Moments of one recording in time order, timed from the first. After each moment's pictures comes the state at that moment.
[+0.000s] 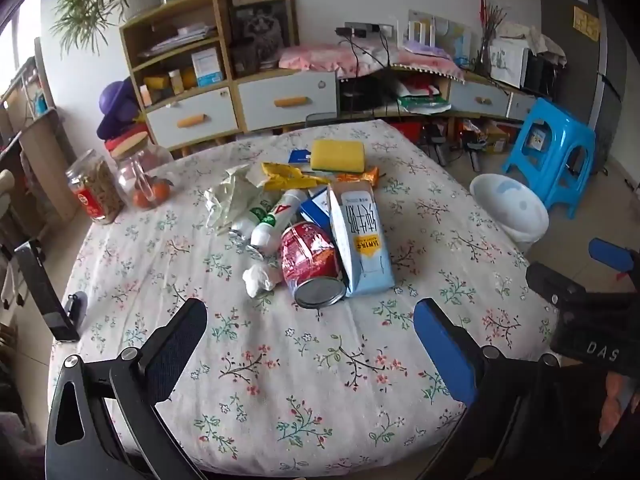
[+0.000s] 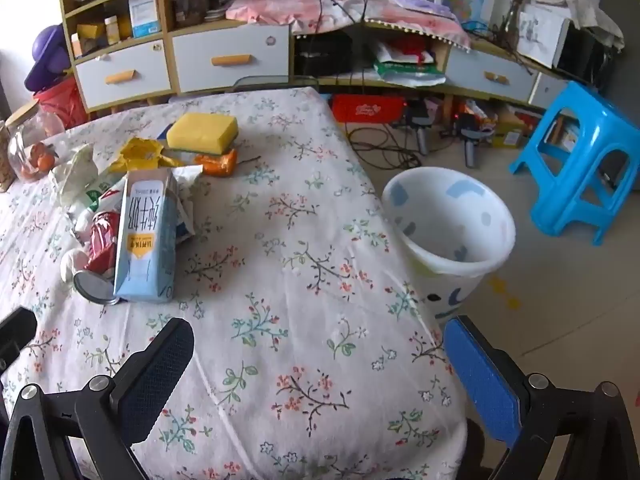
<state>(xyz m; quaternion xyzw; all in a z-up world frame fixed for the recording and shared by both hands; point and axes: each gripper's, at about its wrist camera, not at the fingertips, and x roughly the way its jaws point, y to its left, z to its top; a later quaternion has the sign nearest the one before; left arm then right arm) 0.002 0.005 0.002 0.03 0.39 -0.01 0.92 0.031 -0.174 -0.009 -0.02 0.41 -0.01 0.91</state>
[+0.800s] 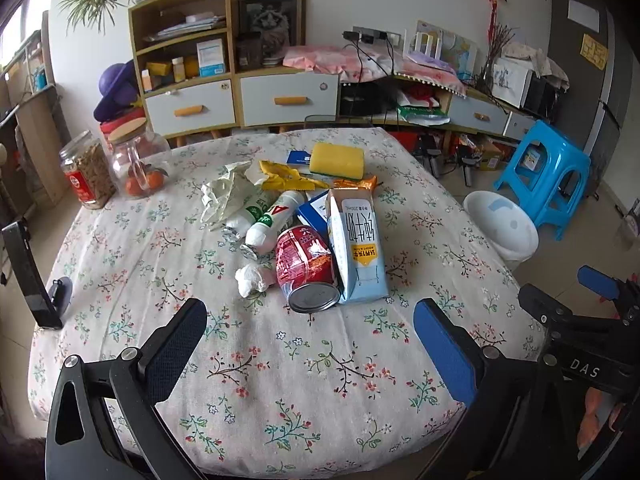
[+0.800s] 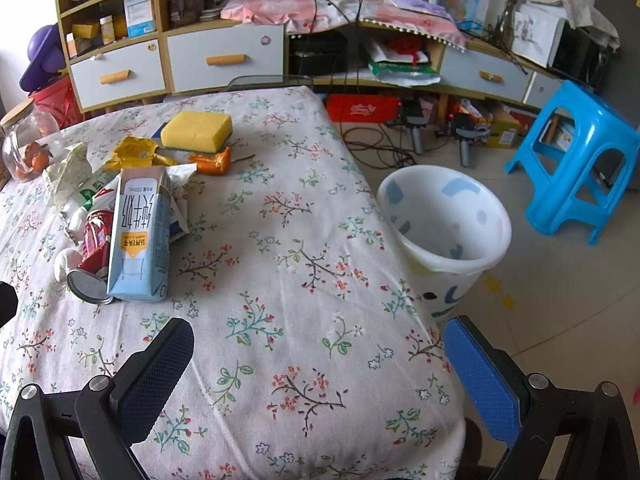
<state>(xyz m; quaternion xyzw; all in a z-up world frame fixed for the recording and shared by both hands) 0.004 0.015 0.004 -0.01 0.39 -0.01 0.92 0.031 -0.175 -0.012 -0.03 0.41 -0.02 0.91</state>
